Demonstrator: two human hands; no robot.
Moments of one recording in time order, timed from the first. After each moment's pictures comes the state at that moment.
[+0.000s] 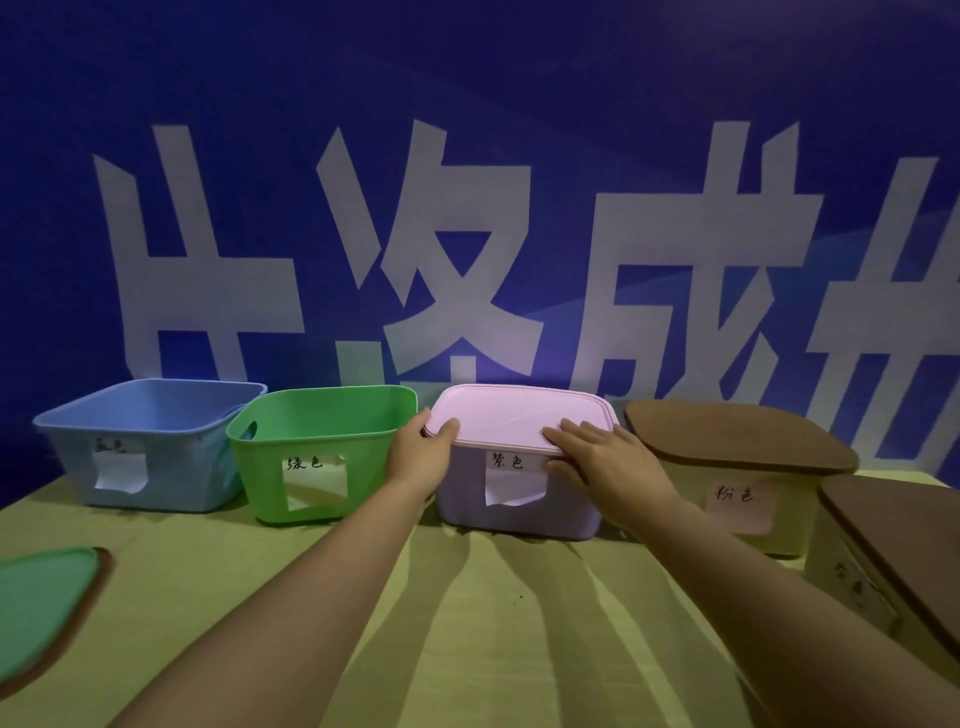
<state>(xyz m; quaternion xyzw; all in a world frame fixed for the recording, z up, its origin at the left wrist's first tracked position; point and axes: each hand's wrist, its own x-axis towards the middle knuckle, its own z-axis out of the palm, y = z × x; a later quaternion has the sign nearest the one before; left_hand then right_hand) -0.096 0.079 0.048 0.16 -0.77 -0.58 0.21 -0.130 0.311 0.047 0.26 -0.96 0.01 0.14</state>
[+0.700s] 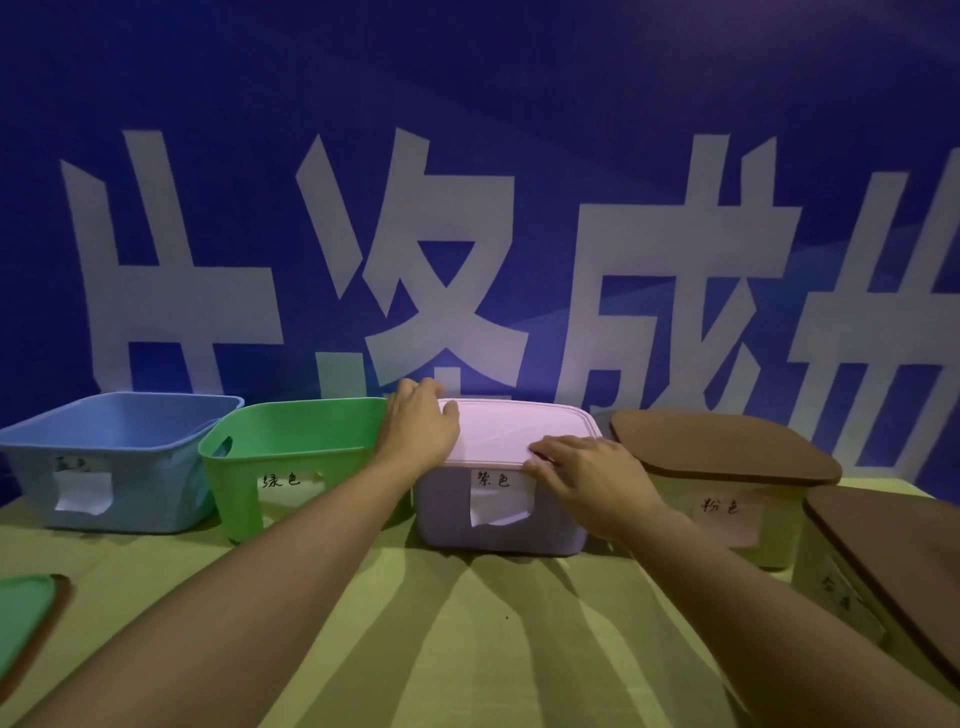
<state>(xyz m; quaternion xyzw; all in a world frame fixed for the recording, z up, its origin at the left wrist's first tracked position) -0.130 0.078 0.082 0.08 -0.93 -0.27 0.25 -0.119 0.307 0.059 0.25 -0.96 0.07 0.14</state>
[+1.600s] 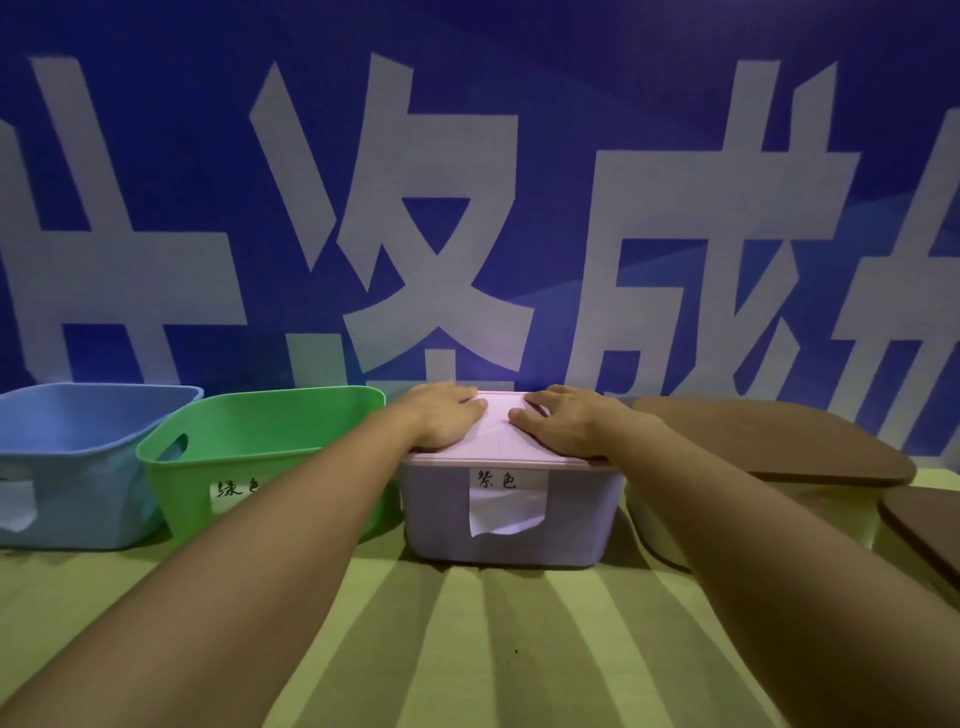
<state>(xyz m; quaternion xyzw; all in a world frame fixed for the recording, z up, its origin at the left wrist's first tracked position) -0.204 0.073 0.078 -0.02 -0.99 -0.13 -0.01 -0.218 0.267 0.083 0.15 -0.99 0.07 -0.03</state>
